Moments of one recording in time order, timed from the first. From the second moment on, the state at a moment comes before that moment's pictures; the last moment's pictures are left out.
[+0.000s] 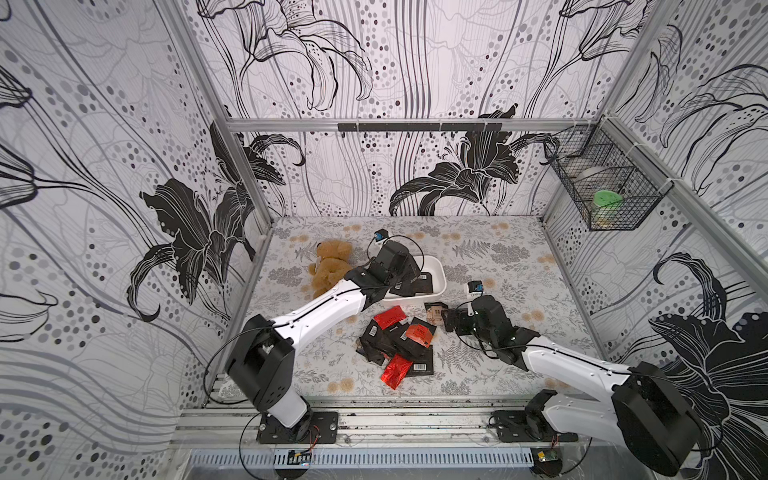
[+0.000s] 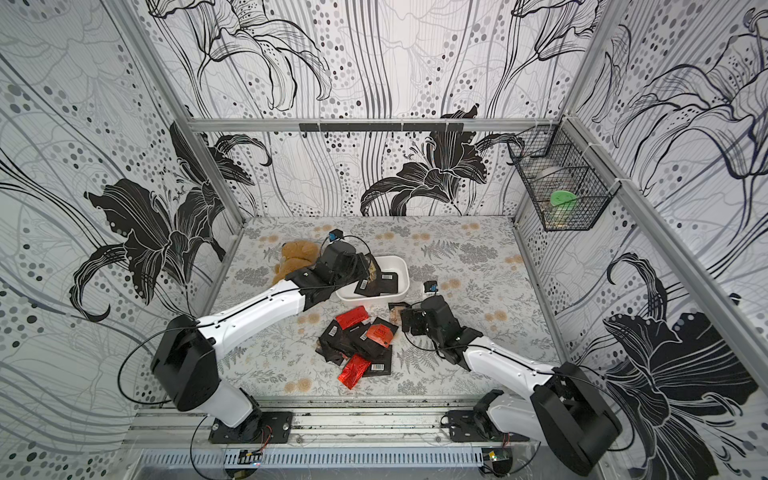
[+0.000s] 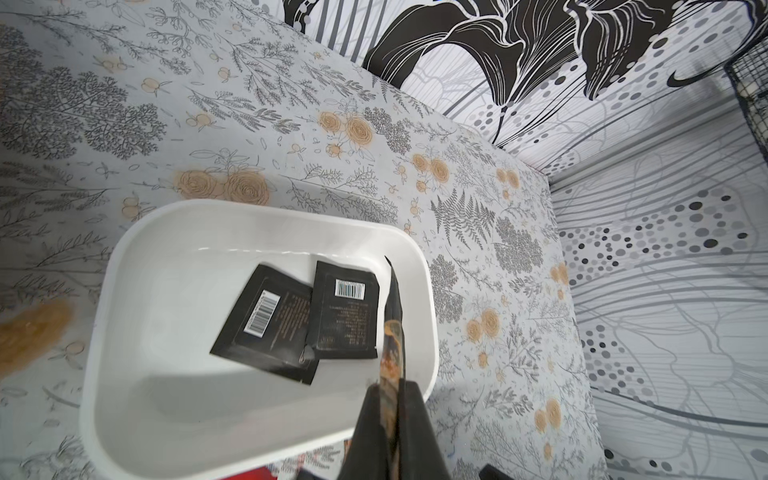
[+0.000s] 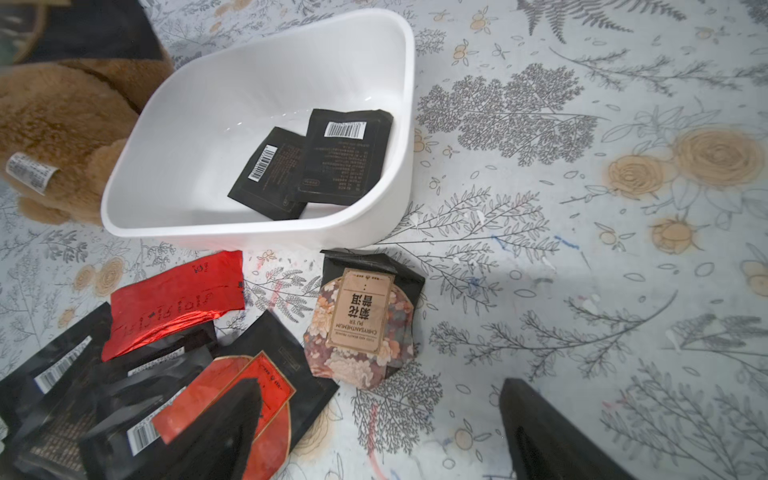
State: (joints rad) left arm -0.67 1.64 1.27 -0.27 -0.21 -0.88; right arm 0.64 1.18 0.47 0.06 0.15 0.48
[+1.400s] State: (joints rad) left arm -0.79 1.23 0.71 -0.17 -0.07 -0.96; right arm 0.64 1.24 0.49 0.10 -0.11 0.41
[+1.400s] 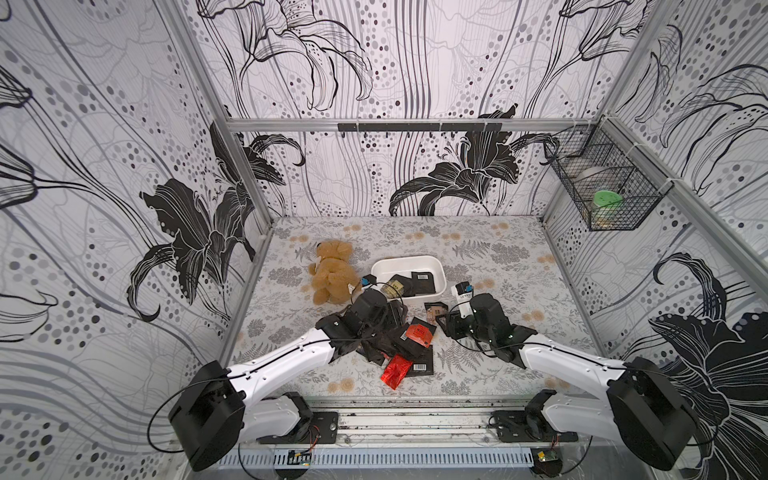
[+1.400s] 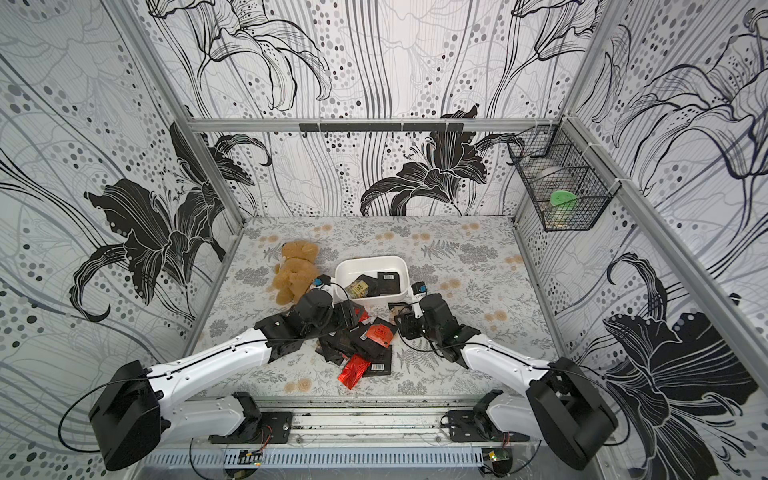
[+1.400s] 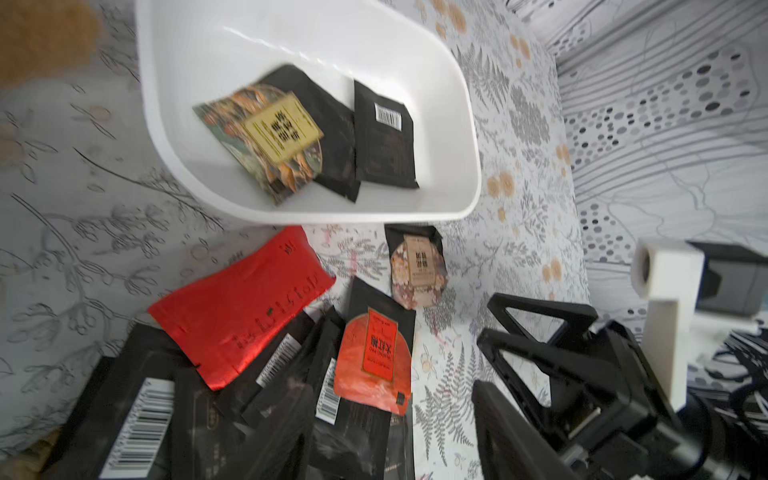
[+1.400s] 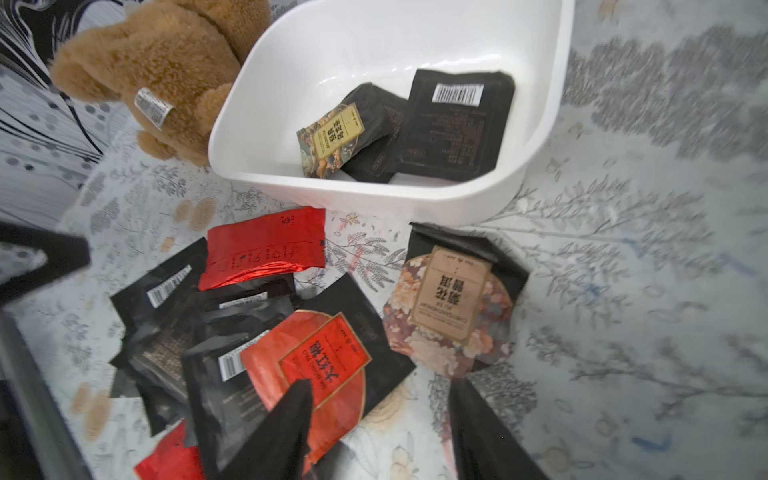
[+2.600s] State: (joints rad) left arm -0.88 1.50 0.71 -0.03 -0.09 -1.08; right arm 0.67 1.56 0.65 -0.01 -0.23 0.36
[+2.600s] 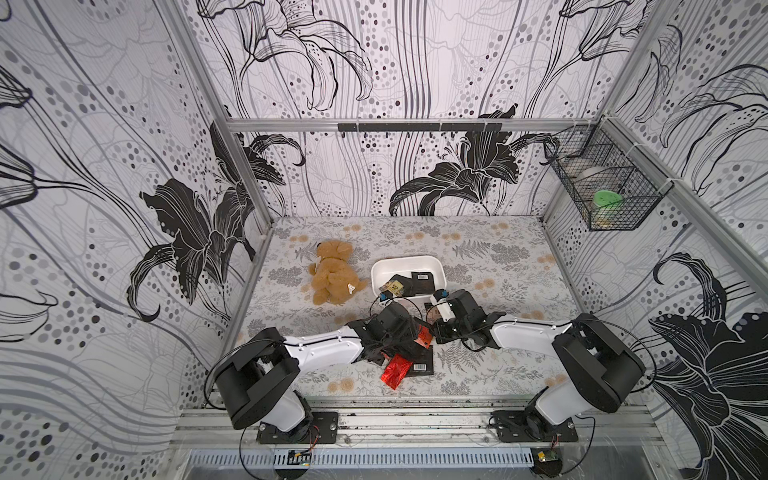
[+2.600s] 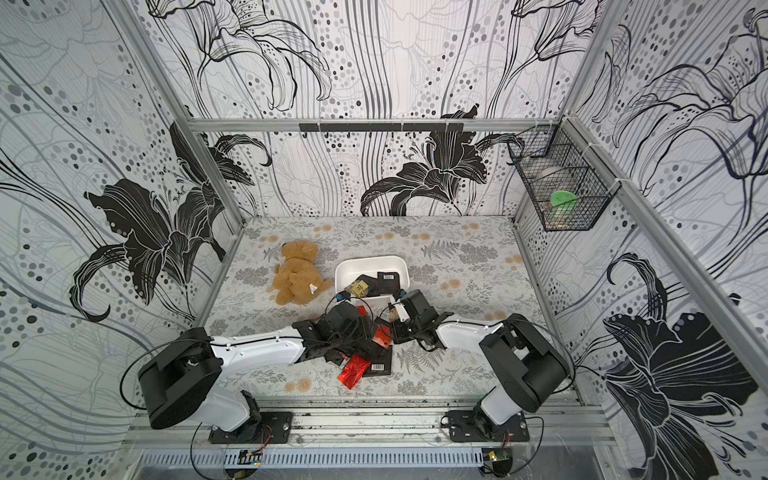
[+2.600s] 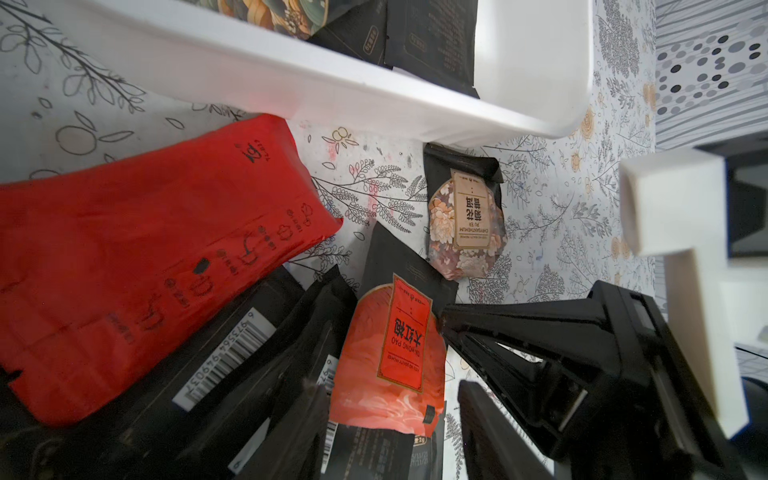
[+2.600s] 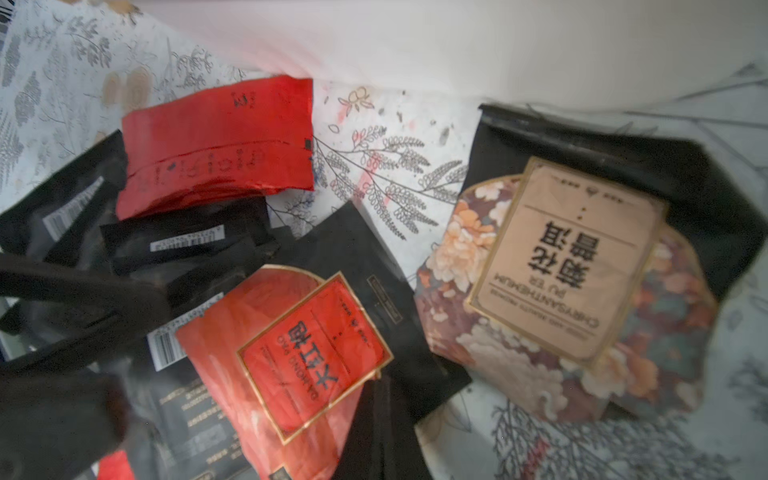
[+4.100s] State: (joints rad) left arm -0.90 1.62 0.78 0.05 -0.02 -1.11; right arm 0.69 1.60 0.69 -0.04 -0.20 0.35
